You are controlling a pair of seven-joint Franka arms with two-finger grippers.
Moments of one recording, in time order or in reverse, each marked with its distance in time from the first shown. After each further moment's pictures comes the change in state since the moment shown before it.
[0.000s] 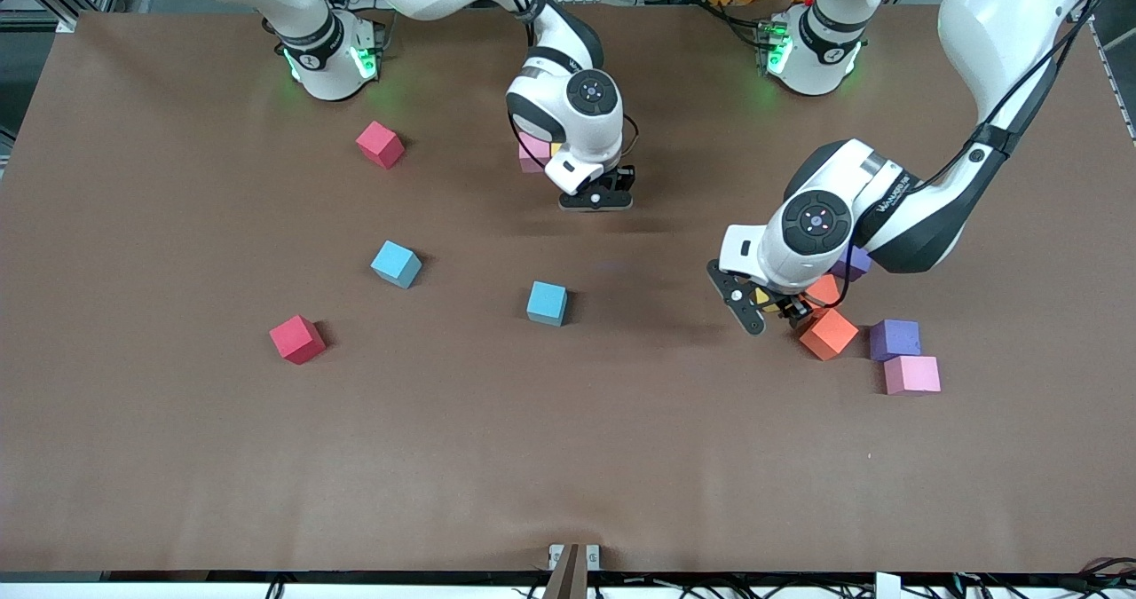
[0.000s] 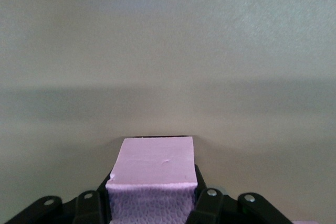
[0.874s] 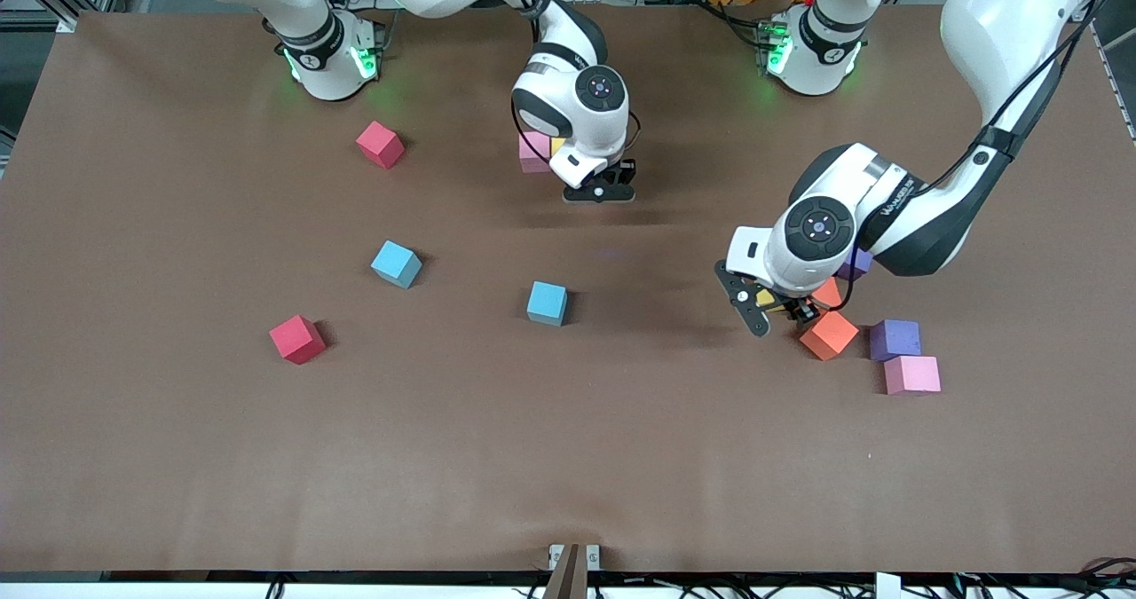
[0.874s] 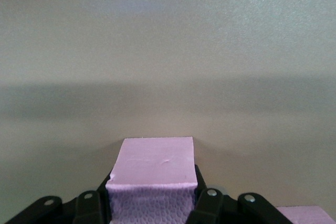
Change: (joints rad) left arm -0.004 0.000 0.021 0.000 0.020 -0.020 0.067; right arm 0.023 0.010 0.000 0.000 0.000 -0.021 0.018
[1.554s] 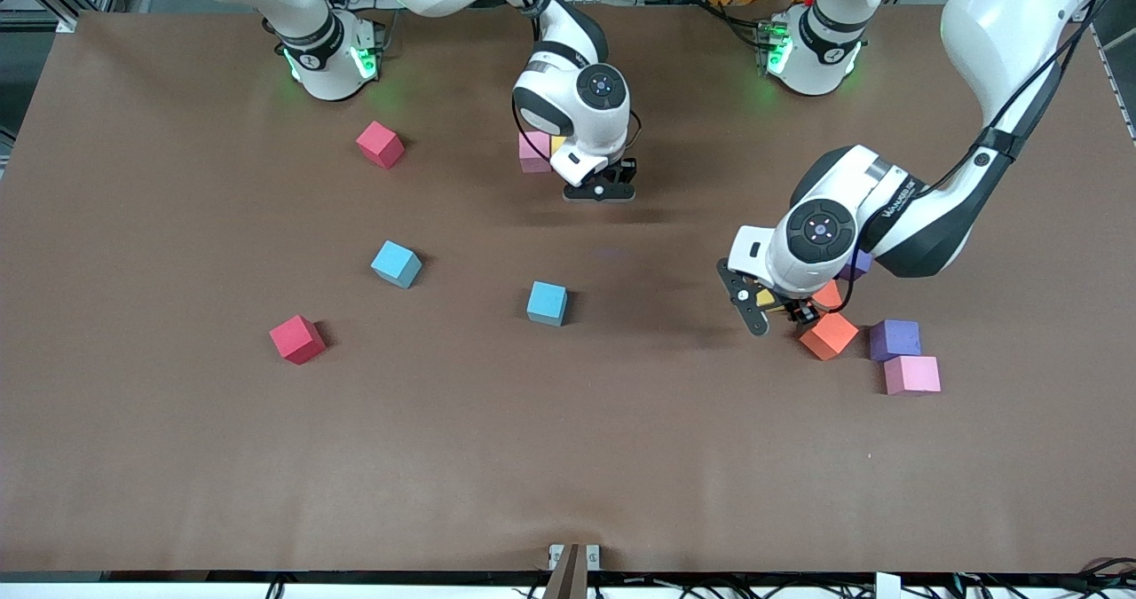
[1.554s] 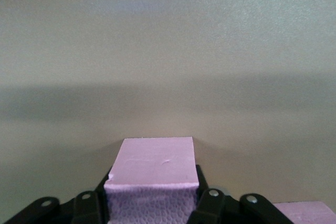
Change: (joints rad) left arm -0.001 0.000 0.005 0.000 0.000 0.000 0.051; right arm 0.003 0.000 0.000 0.000 0.000 0.000 0.022
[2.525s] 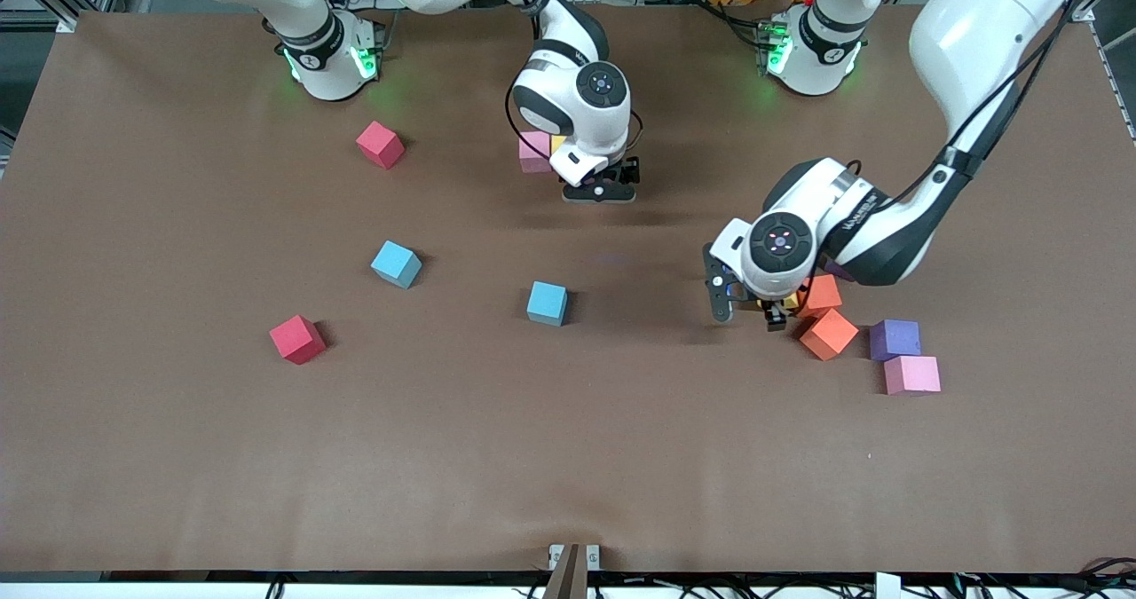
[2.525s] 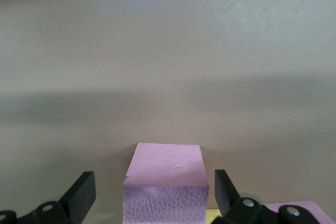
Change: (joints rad) left arm -0.166 0.028 0.138 -0.001 0.000 -0.001 0.268; right arm -0.009 -0.032 -0.017 0.021 -0.001 -0.036 0.014
